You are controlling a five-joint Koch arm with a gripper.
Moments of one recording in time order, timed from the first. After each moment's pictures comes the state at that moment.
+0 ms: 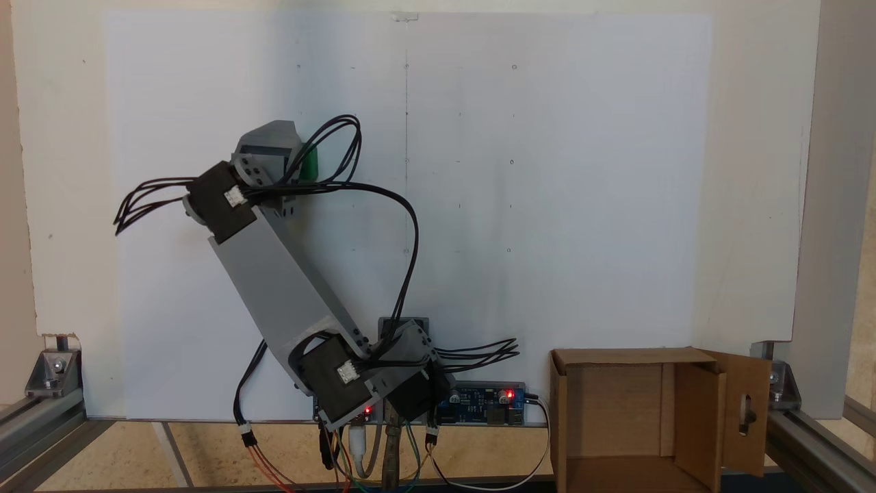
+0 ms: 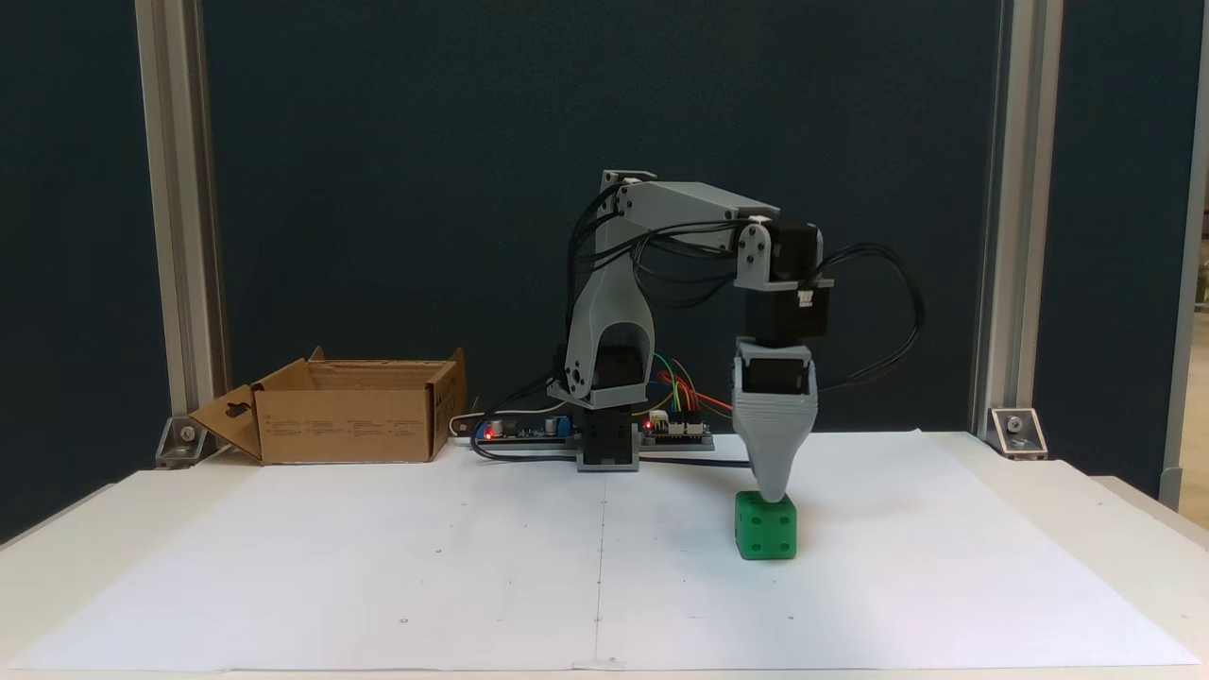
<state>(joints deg) -34.8 73.7 86.0 50.6 37.5</state>
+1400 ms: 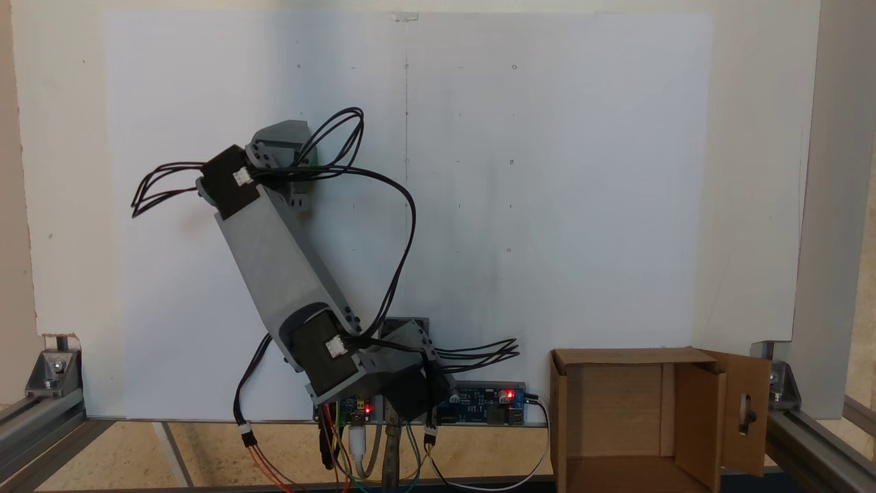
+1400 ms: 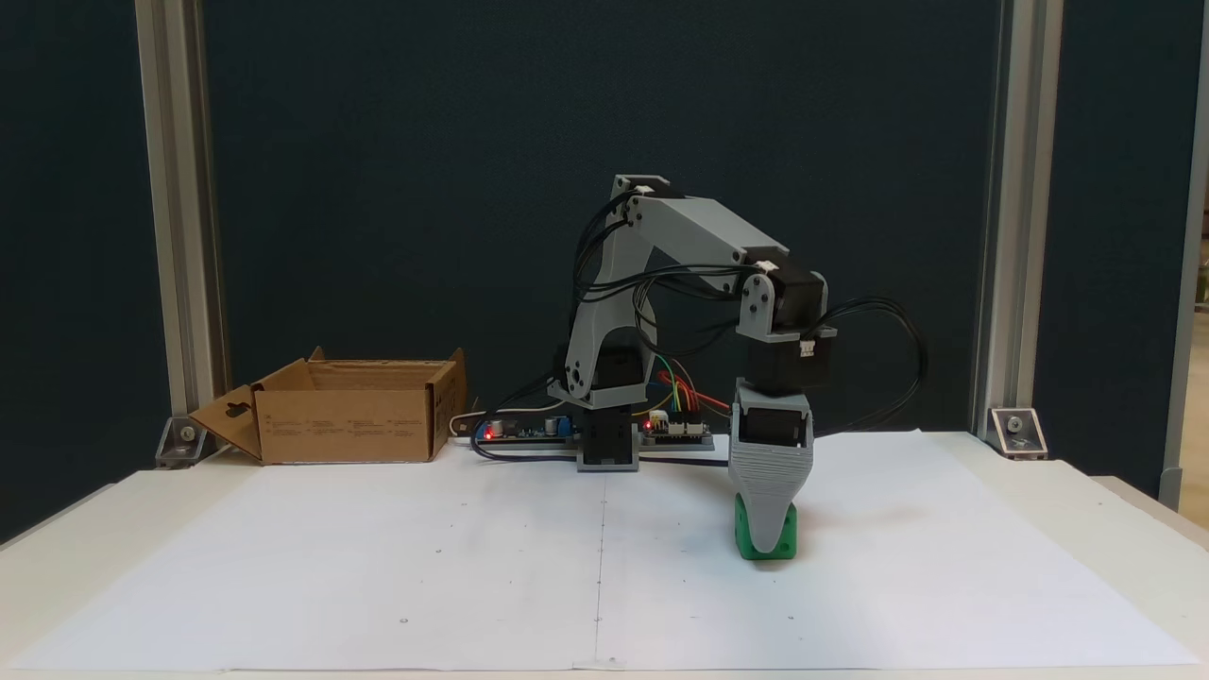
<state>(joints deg) -34.0 66.8 88.3 45.9 37.5</state>
